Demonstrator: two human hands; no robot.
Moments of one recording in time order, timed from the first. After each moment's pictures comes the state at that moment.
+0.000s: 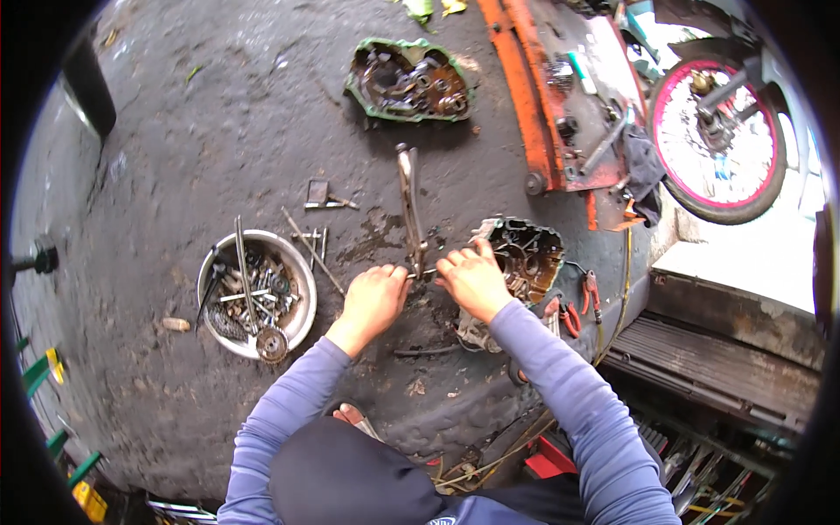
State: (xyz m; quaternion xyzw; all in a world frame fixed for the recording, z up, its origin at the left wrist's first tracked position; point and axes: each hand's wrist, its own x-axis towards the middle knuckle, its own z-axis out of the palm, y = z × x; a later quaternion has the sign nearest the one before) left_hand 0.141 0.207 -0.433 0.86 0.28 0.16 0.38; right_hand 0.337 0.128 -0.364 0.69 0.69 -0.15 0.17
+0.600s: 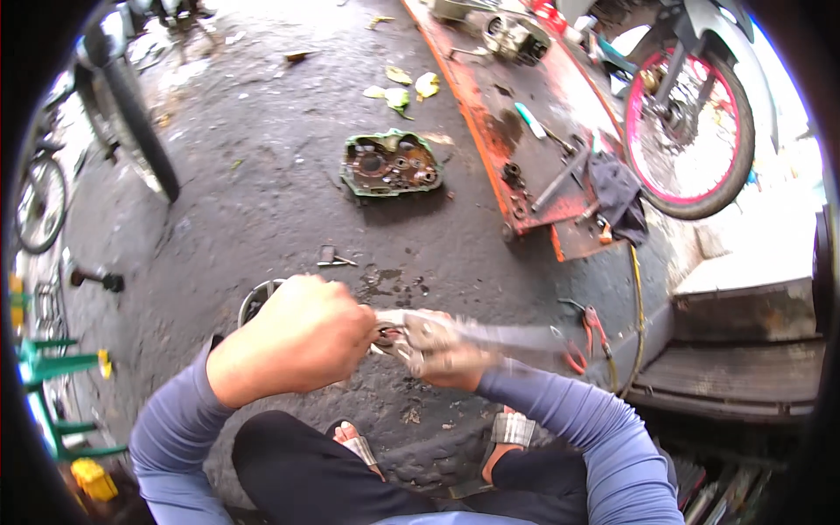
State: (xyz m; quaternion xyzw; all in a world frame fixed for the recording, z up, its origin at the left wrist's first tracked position) left_hand 0.135 0.268 -0.098 0.96 0.10 -0.06 0.25; right_hand 0.314 0.111 -0.254 0.48 0.65 -0.46 -0.37
